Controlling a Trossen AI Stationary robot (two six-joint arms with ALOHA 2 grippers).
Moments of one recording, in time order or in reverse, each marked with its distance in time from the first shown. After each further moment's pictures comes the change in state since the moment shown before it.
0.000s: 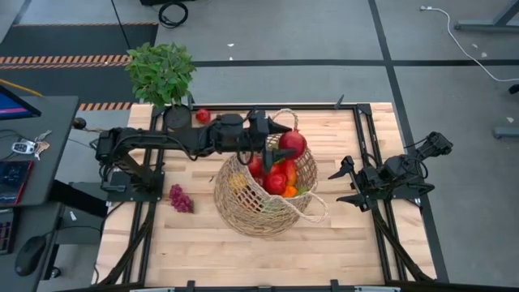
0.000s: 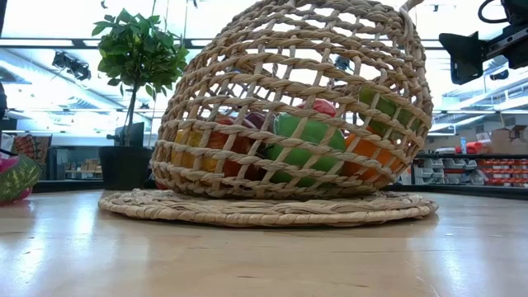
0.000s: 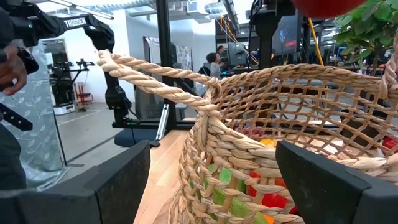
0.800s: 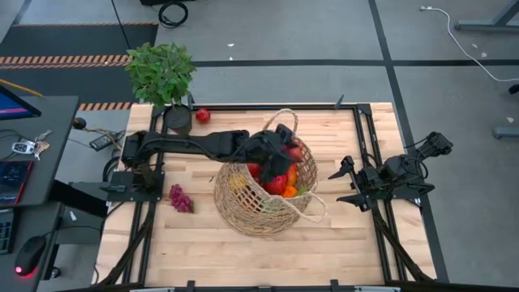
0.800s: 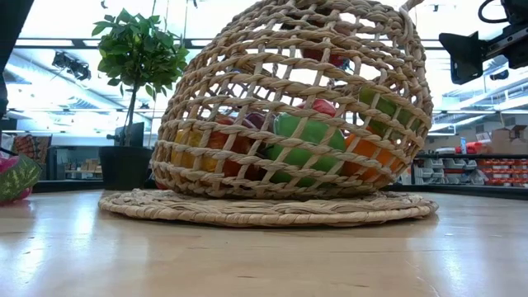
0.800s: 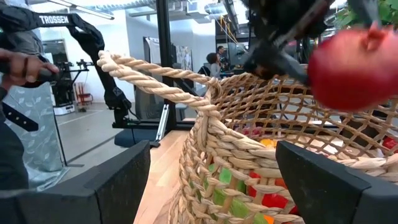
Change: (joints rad) left arm -0.060 0.244 0.355 -0.623 -0.200 0.957; right arm 0.000 0.000 0.000 0.001 0.000 0.000
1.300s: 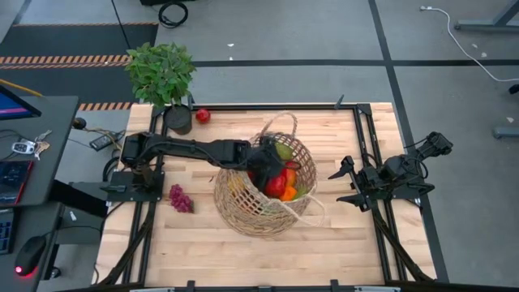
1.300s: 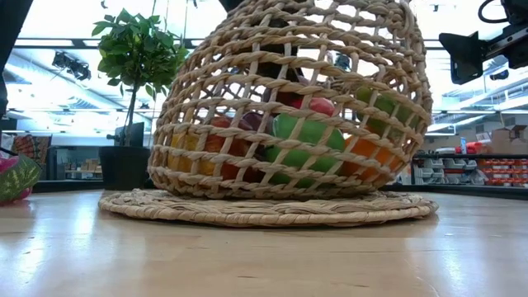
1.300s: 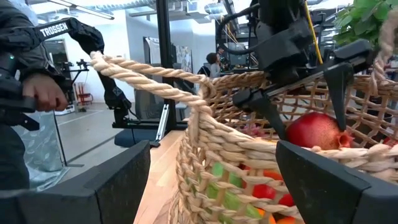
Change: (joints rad) left arm -0.015 -0.002 -0.195 -0.121 -0.005 -0.418; right arm 0.000 0.000 0.000 0.000 0.000 0.000
